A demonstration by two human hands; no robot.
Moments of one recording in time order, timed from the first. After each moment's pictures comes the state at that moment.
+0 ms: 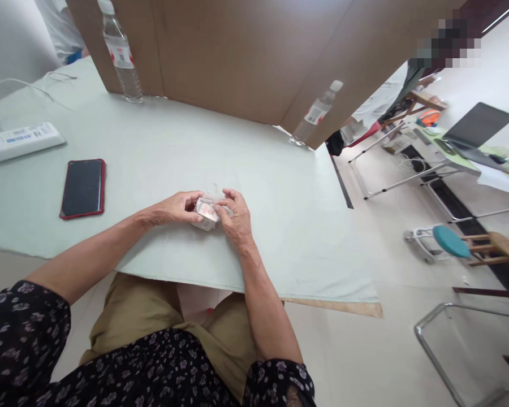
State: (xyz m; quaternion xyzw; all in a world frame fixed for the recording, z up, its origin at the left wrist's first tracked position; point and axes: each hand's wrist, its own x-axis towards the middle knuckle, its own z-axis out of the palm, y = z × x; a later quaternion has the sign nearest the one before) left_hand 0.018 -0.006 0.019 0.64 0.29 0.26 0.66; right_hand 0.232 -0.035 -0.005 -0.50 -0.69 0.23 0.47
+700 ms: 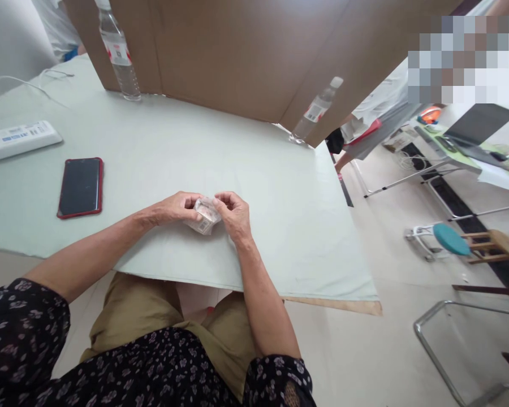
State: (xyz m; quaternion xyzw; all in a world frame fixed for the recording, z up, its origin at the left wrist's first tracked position) left_hand 0.021 -0.010 0.024 0.61 0.34 0.24 0.68; right_hand 0.220 -0.032 0.000 -0.49 -0.55 0.42 0.52
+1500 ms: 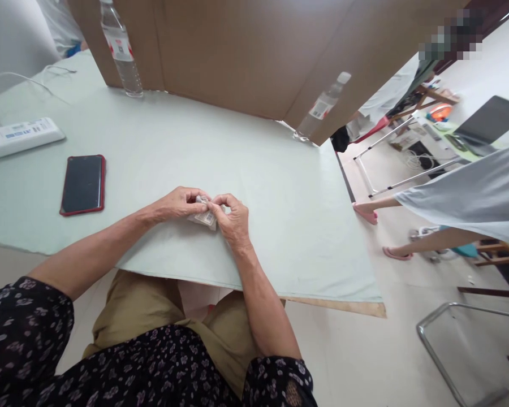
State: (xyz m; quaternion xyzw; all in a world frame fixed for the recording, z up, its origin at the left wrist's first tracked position) left_hand 0.024 -0.009 0.026 0.65 0.39 0.27 0.59; right_hand 0.210 -0.047 0.012 -0.52 -0.65 0.25 0.49
